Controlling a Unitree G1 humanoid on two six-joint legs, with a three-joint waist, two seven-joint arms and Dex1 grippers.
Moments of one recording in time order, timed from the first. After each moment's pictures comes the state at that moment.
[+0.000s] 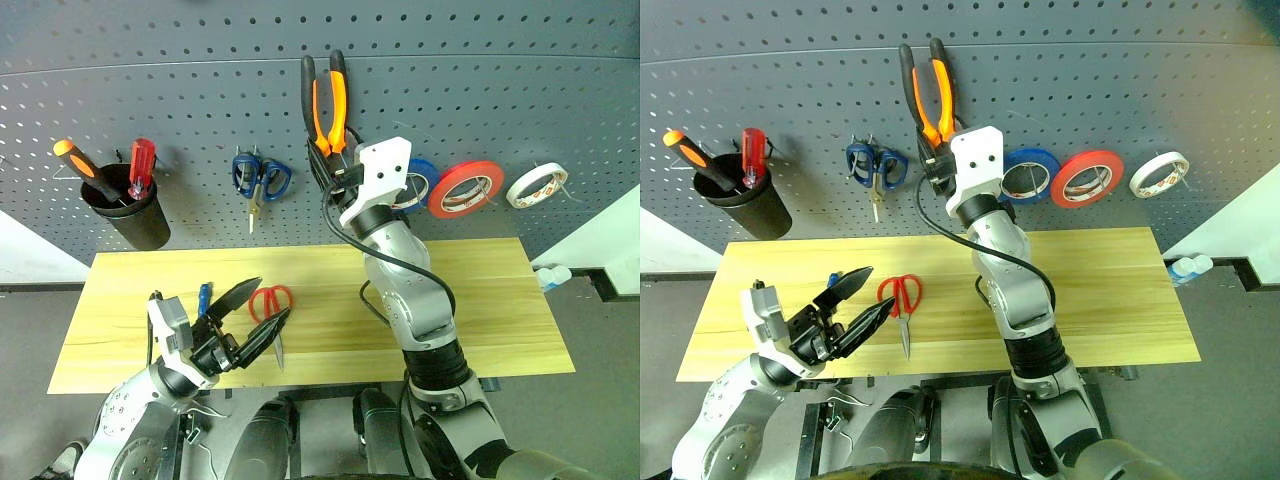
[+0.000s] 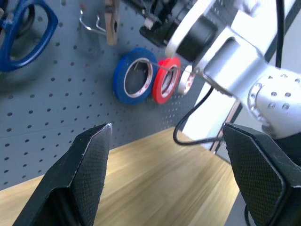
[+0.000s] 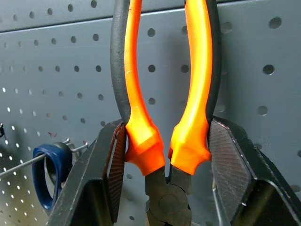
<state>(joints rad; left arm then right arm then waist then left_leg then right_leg) 0.33 0.38 0.07 -0.55 -0.74 0.10 -0.77 -0.56 0.06 0.19 -0.14 0.05 0.19 0.09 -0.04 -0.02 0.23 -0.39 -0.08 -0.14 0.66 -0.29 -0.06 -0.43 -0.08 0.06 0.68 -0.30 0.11</state>
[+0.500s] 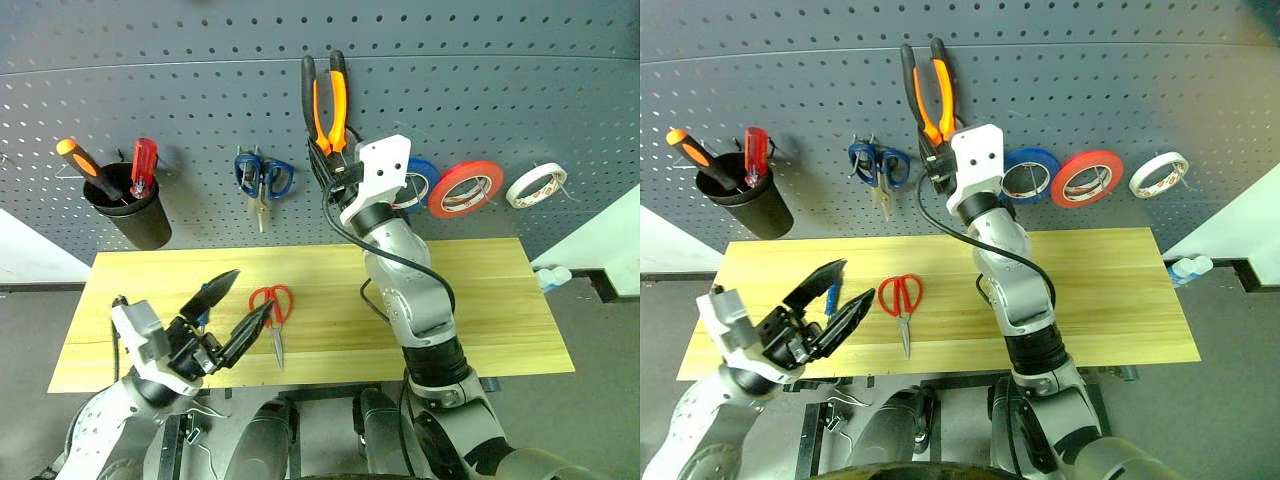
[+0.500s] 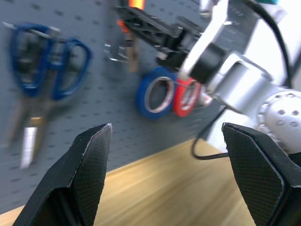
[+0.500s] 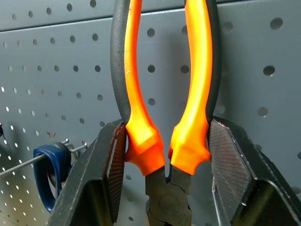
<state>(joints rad) 0.47 0.37 0.18 -0.69 -0.71 0.05 -0.67 -0.59 0.06 0.17 -0.13 0.05 0.19 0.09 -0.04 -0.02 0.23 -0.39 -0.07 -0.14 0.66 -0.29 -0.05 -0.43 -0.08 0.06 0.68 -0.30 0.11</state>
